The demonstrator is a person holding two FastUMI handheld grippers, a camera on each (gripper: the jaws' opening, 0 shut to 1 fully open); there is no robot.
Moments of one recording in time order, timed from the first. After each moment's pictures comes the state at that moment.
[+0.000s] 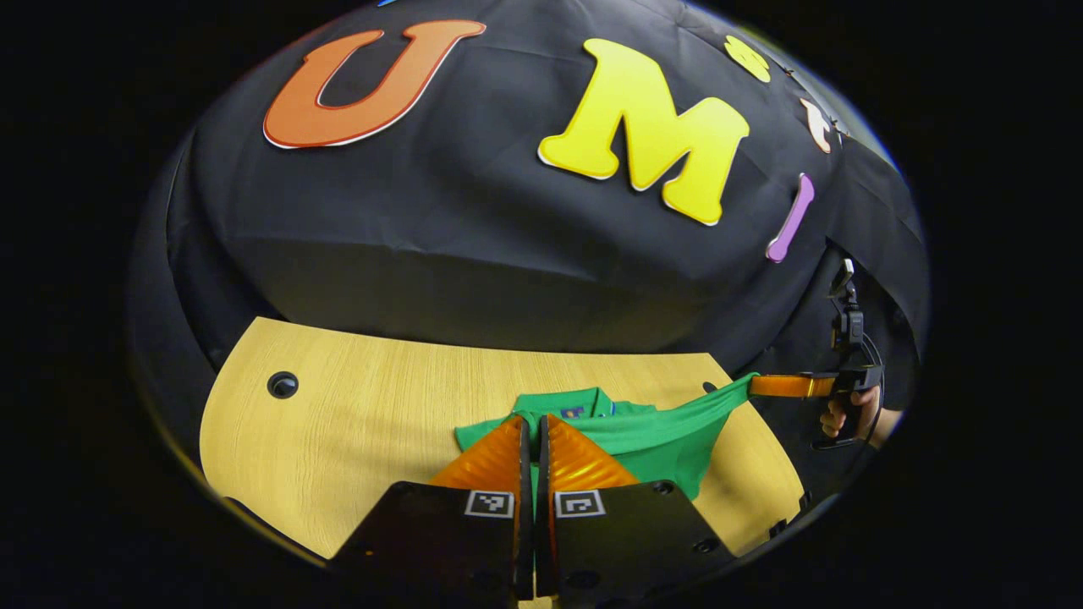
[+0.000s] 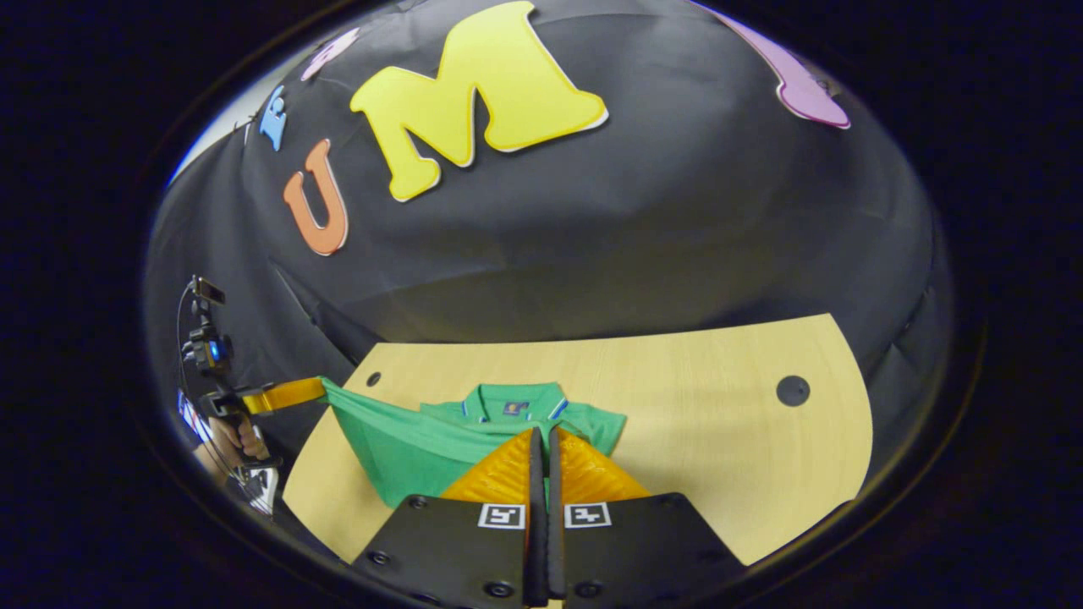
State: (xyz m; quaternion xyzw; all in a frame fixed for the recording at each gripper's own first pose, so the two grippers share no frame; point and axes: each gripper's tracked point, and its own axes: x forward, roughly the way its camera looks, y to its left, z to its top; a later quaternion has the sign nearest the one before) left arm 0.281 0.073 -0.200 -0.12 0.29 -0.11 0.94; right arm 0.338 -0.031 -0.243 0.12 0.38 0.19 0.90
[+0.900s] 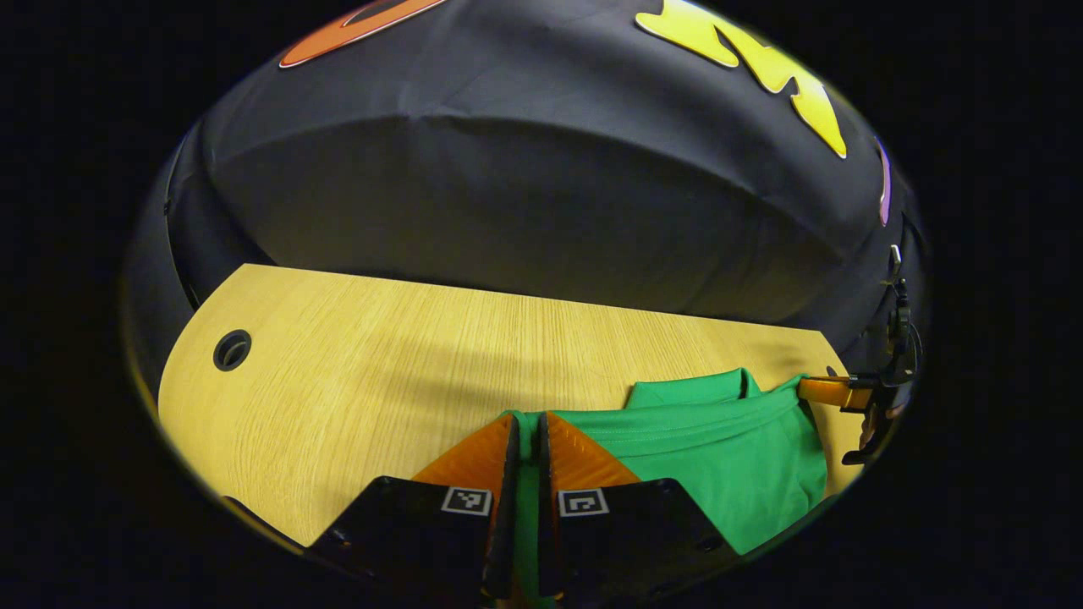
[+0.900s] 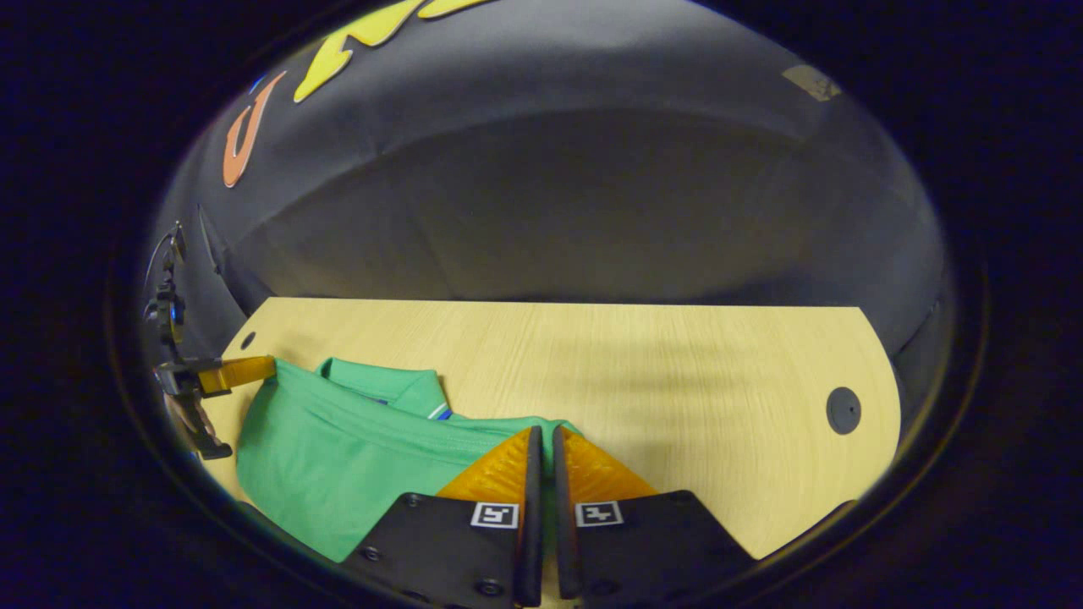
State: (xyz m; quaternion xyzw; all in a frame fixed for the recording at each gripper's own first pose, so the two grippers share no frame) left arm 0.370 0.092 -0.373 -0.09 0.35 -0.01 0.93; right arm 0.431 -0.029 -0.417 0.03 0.41 0.11 0.91
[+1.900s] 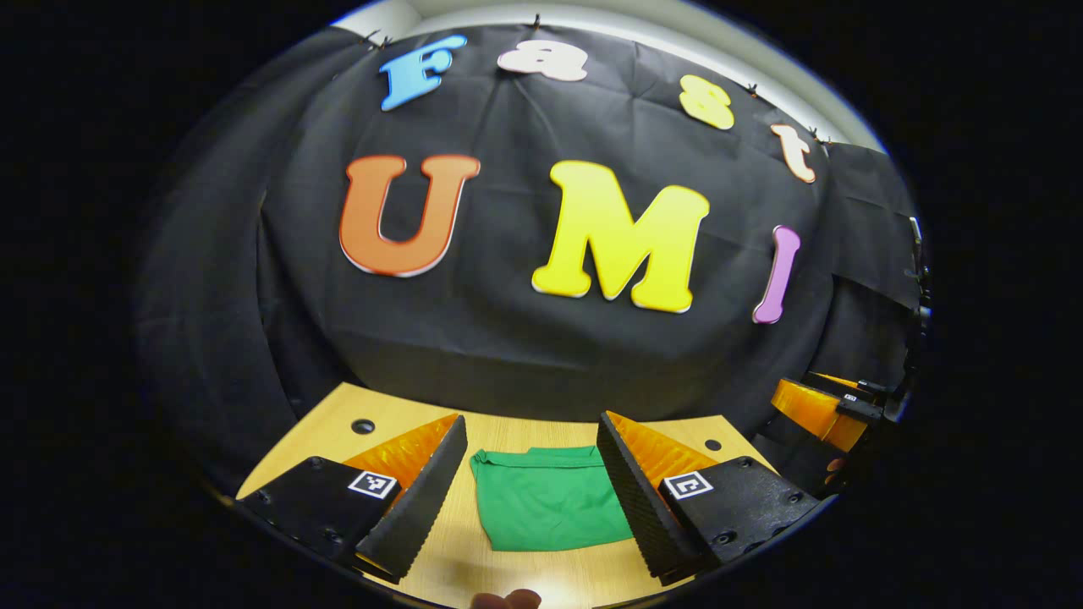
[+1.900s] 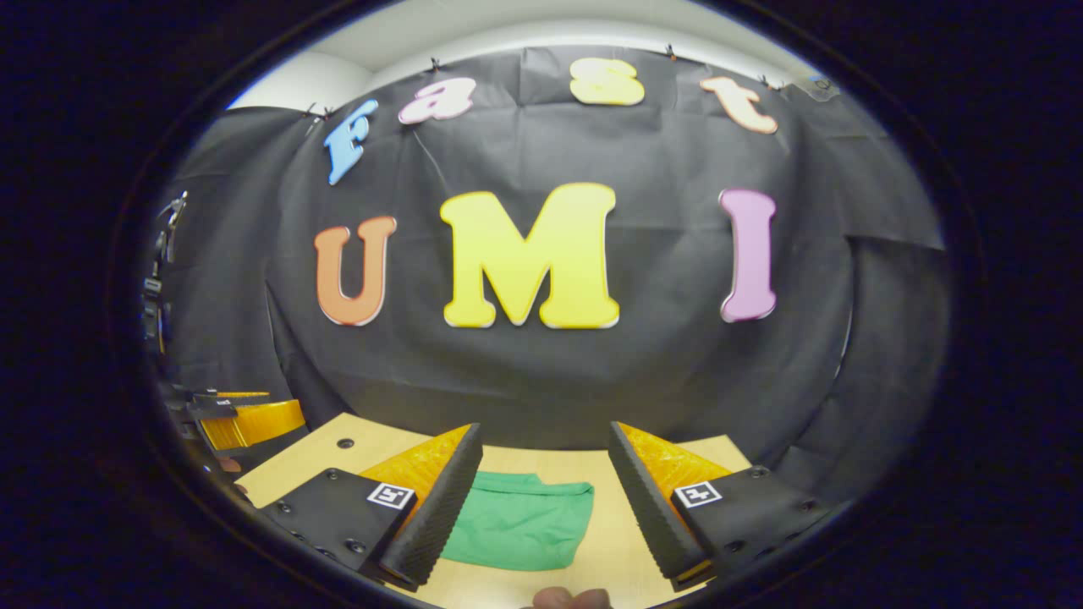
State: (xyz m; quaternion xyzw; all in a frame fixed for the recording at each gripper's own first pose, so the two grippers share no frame) left arm 0.138 0.037 -0.022 -0.07 0.11 0.01 0.99; right arm 0.172 0.000 -0.015 0.01 0.09 0.05 0.99
